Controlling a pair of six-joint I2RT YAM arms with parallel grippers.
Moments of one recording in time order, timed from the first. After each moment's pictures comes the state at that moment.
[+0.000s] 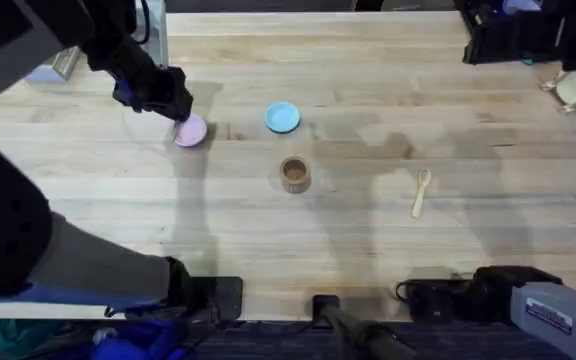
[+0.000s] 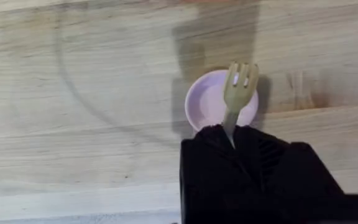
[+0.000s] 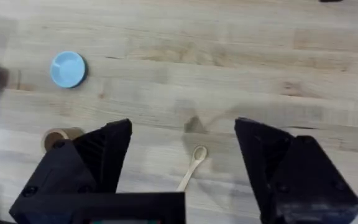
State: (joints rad) left arm 0.14 1.67 1.26 -0.95 0.04 0.23; right arm -0.01 1.13 1.38 -1.14 -0.15 0.00
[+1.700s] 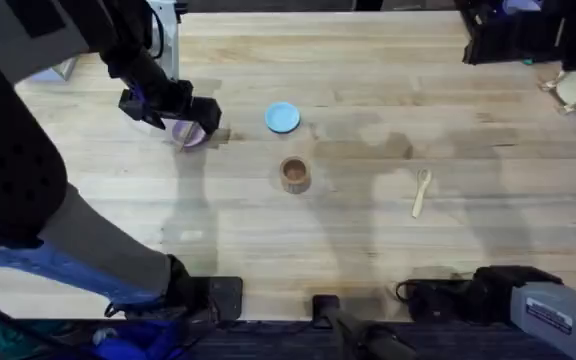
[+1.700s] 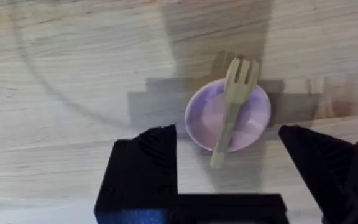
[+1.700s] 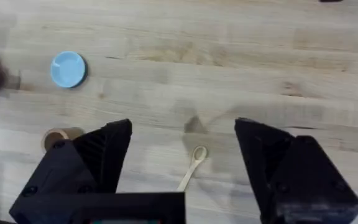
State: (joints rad) left arm 0.14 1.79 1.26 -0.93 0.04 0.24; right arm -0.01 1.13 1.38 -1.14 -0.15 0.00
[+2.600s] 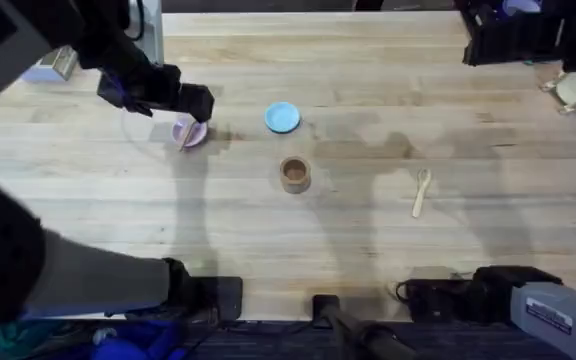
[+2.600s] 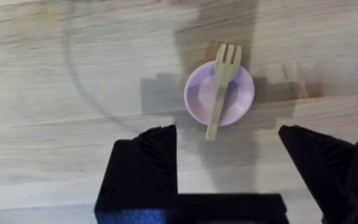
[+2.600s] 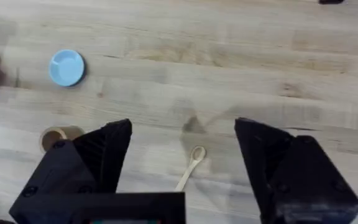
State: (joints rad) left arm 0.14 1.61 1.26 -0.99 0.04 0.24; right arm -0.01 1.13 1.38 -1.14 -0.15 -0.02
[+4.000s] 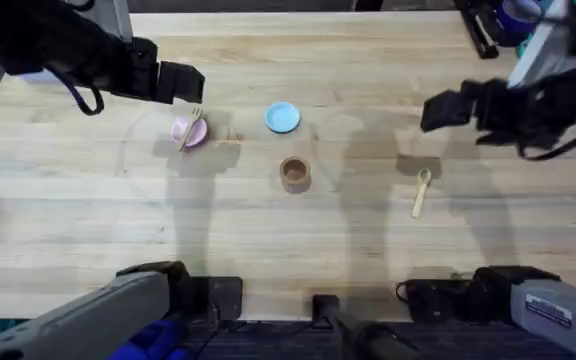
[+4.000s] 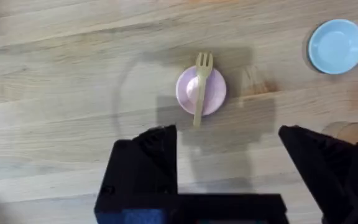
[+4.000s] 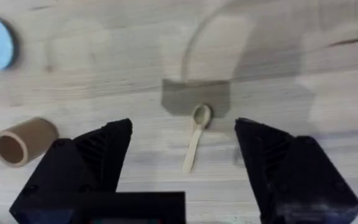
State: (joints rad) left arm 0.12 1.29 1.26 -1.06 0.07 0.25; right arm 0.00 1.19 1.03 -1.03 -0.10 0.23
